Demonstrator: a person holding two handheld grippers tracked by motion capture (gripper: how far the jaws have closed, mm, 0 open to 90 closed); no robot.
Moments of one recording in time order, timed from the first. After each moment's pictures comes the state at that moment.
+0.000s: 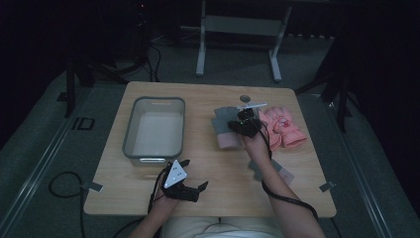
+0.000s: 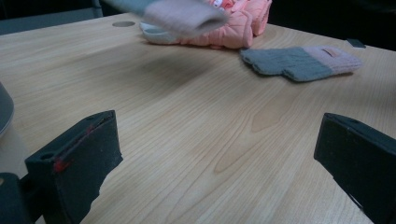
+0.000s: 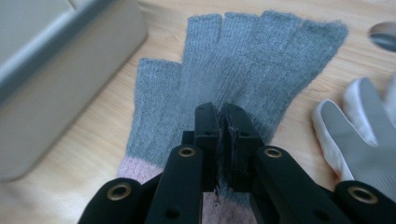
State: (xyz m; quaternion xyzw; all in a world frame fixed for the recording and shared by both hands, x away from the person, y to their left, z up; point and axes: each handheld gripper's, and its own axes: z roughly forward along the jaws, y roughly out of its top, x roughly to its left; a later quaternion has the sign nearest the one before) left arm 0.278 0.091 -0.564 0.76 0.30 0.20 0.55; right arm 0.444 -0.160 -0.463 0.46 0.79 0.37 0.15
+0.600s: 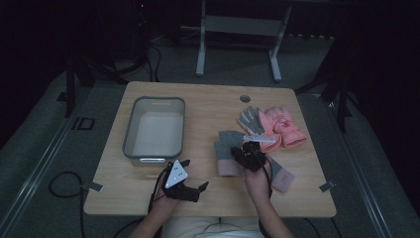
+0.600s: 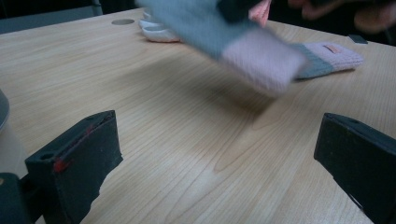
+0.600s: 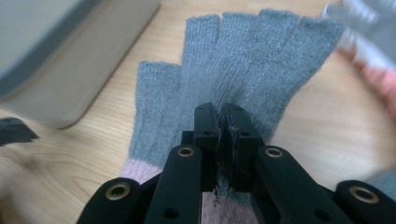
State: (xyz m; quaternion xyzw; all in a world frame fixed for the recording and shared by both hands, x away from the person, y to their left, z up) left arm 0.278 0.089 -0.564 0.76 0.30 0.20 0.54; right arm 0.350 -0.168 -0.494 0.52 0.74 0.39 0.15
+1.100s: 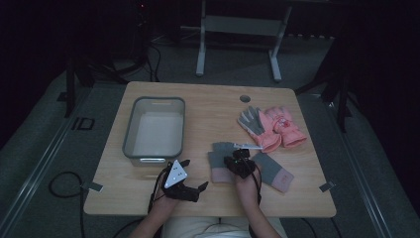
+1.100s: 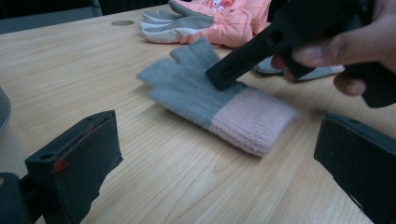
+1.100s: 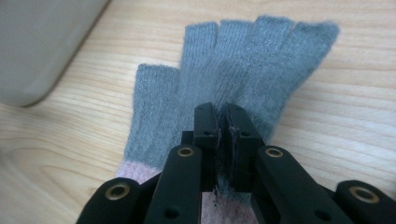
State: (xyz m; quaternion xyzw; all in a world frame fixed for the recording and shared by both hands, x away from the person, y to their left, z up) left arm 0.278 0.090 -0.564 0.76 0.30 0.20 0.54; right arm 0.352 -0.148 -0.542 0.55 0.74 0.36 0.13
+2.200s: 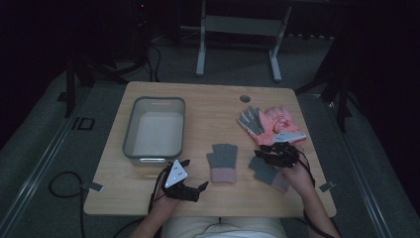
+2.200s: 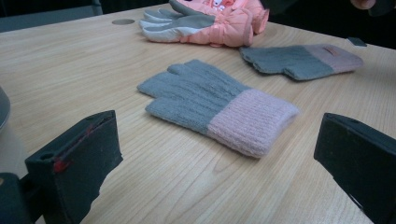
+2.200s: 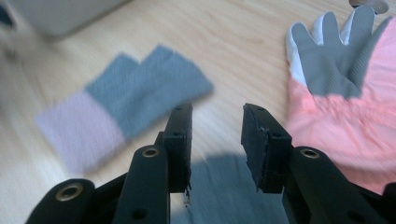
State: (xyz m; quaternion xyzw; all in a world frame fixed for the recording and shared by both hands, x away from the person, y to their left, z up) left arm 0.279 0.090 -0.564 0.76 0.30 0.20 0.54; right arm 0.370 -0.271 -0.488 0.34 0.84 0.38 0.15
